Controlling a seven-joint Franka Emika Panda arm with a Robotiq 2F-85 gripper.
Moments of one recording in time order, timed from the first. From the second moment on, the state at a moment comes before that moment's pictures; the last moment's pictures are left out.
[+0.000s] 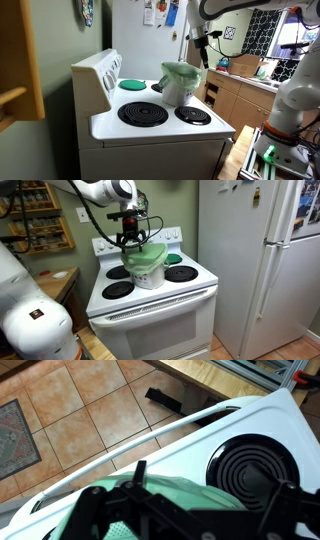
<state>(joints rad) 0.13 -0.20 0.15 -1.97 -0.15 1.42 -0.22</state>
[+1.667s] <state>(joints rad) 0.23 -0.35 0.35 -2.24 -0.47 1.71 0.21</state>
